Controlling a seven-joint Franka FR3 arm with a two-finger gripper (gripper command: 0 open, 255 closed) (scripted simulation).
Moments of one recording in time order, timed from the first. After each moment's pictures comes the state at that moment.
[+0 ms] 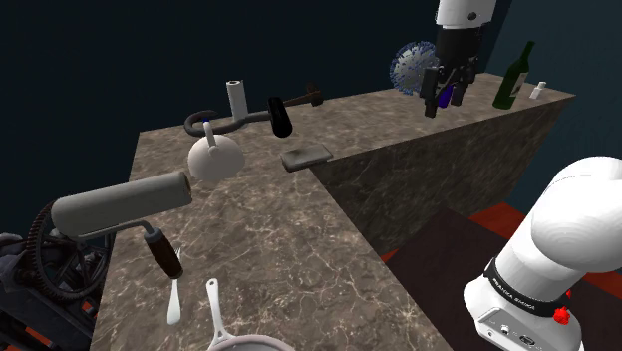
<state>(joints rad) -0.01 -0.82 -0.06 -2.45 -0.10 1.55 0.08</state>
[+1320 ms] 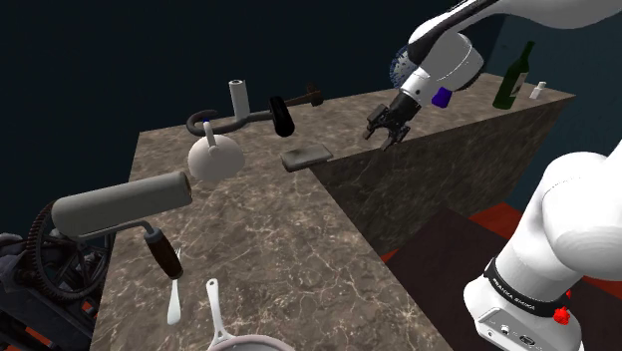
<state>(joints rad) 0.25 -0.27 -0.65 -2.51 0.64 2.20 -0.46</state>
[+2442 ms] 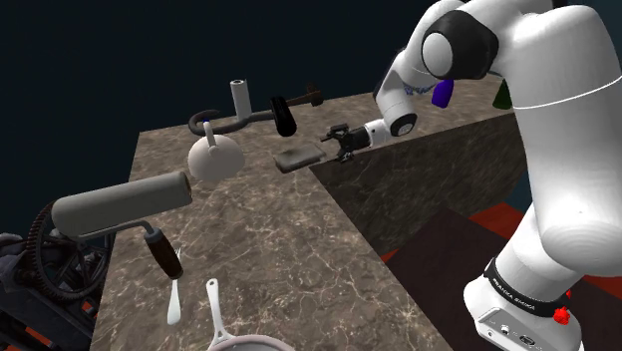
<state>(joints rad) 0.13 0.59 -0.58 -2.06 1.74 1.65 -0.97</state>
